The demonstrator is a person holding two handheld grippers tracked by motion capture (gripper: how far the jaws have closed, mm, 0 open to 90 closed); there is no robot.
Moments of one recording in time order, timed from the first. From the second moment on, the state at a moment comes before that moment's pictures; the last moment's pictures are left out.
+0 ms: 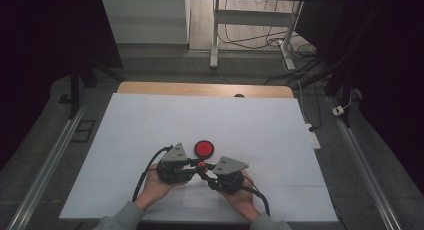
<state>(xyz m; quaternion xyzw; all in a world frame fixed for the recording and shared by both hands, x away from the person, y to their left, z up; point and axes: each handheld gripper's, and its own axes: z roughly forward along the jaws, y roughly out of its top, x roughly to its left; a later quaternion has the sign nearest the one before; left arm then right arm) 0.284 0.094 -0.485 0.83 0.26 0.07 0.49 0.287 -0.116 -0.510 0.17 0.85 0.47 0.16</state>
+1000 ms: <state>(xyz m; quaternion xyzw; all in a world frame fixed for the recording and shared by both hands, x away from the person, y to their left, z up) 0.283 0.091 -0.492 0.82 0.27 0.07 0.50 0.288 -0.118 -0.512 0.17 0.86 0.46 0.15</state>
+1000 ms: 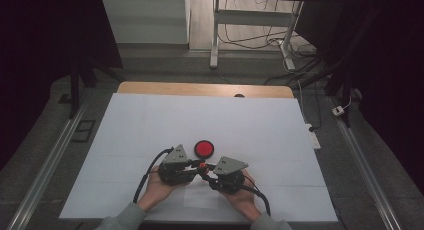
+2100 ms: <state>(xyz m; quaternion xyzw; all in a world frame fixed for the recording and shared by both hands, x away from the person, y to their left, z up) 0.282 0.091 -0.489 0.82 0.27 0.08 0.50 0.288 -0.118 -0.511 0.16 0.85 0.46 0.16</state>
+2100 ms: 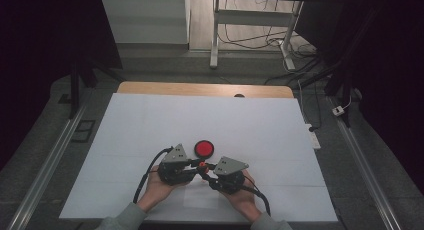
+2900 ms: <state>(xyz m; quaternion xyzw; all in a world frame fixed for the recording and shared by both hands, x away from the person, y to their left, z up) 0.284 0.095 -0.485 0.82 0.27 0.08 0.50 0.292 -0.123 -0.508 0.18 0.84 0.48 0.15</state>
